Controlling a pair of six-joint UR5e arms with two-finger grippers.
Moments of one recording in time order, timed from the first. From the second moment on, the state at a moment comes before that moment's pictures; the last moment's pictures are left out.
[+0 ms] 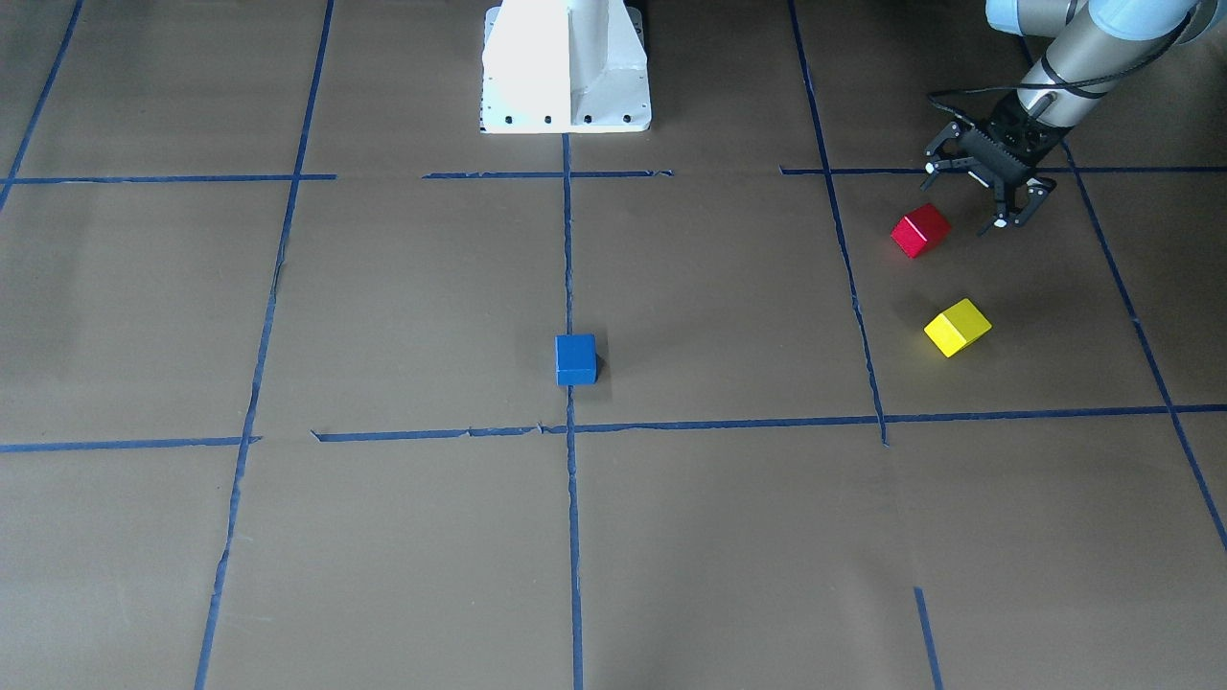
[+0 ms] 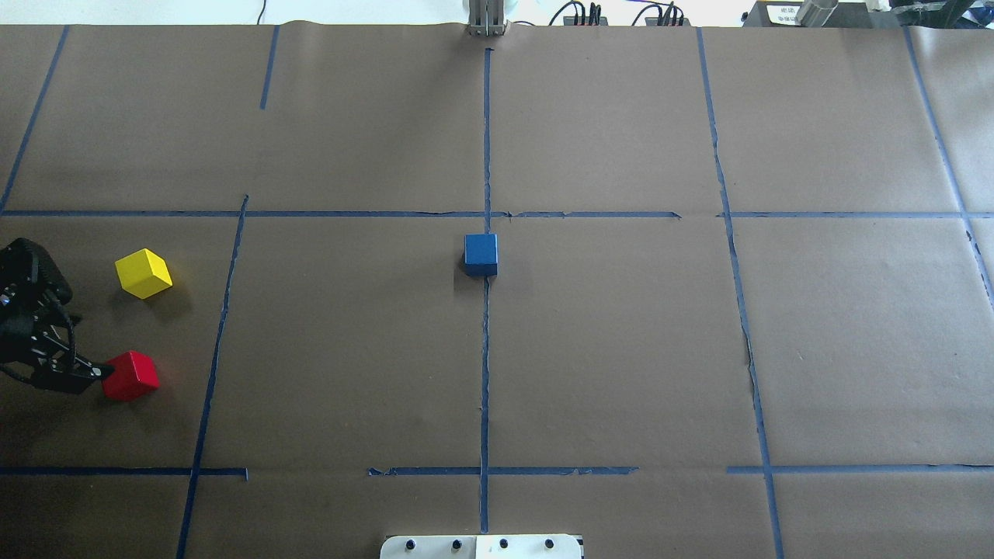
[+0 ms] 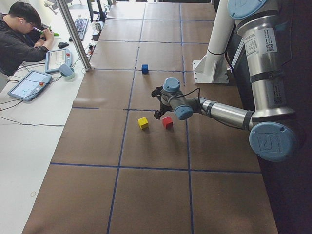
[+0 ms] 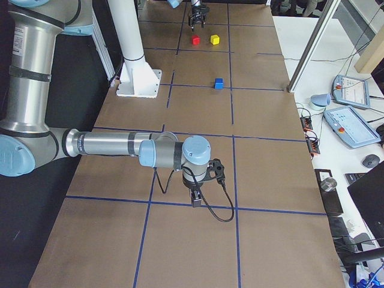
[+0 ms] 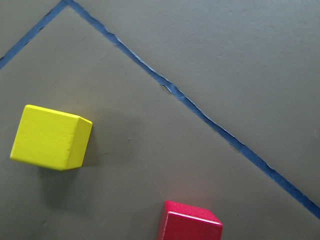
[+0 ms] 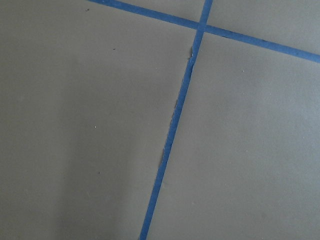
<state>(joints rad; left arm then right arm) -0.78 -1.31 -1.98 -2.25 -2.09 -0.17 1.55 -1.79 1.81 -1.62 2.34 -0.26</state>
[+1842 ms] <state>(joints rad) -0.72 -1.37 -1.86 -2.26 -2.09 -0.14 1.55 -1.79 1.80 -1.62 2.34 -0.26</state>
